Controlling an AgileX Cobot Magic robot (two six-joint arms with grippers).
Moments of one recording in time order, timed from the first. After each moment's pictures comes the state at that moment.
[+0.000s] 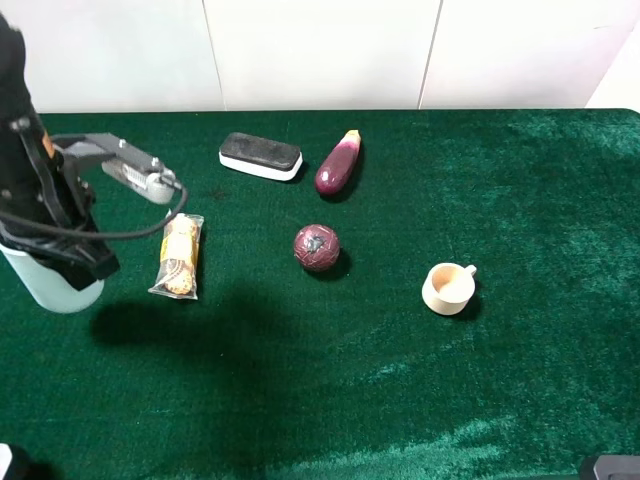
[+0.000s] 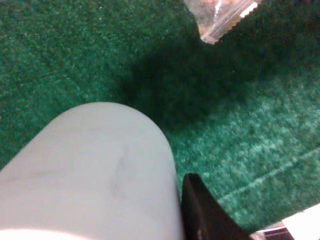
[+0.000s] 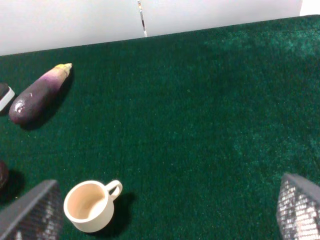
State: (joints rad) left arm -0.39 1.54 -0.83 0.06 0.95 0.21; right arm 0.01 -0.01 -0.50 0.11 1.01 0.01
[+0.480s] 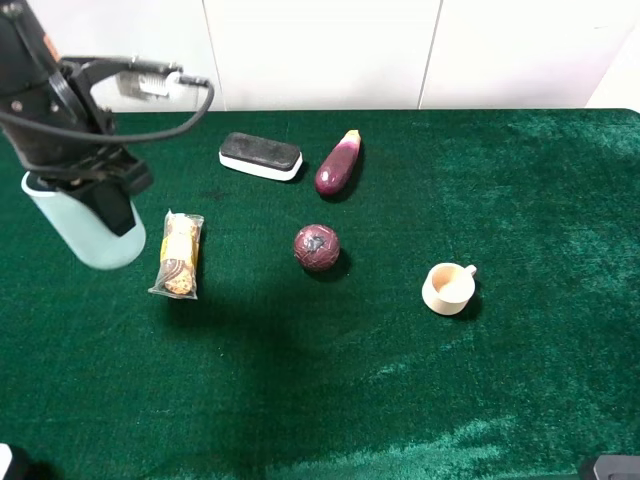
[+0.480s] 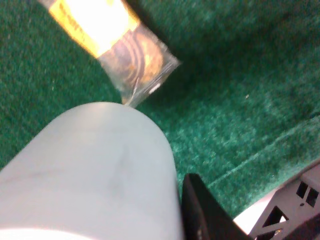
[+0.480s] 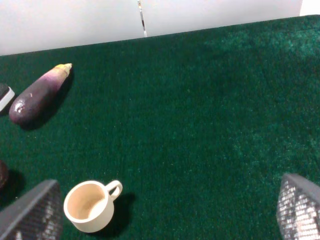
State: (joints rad) left arm -0.40 1.54 -1.06 -0.11 1.08 0.20; right arm 0.01 -0.01 -0.50 0.11 1.01 0.01
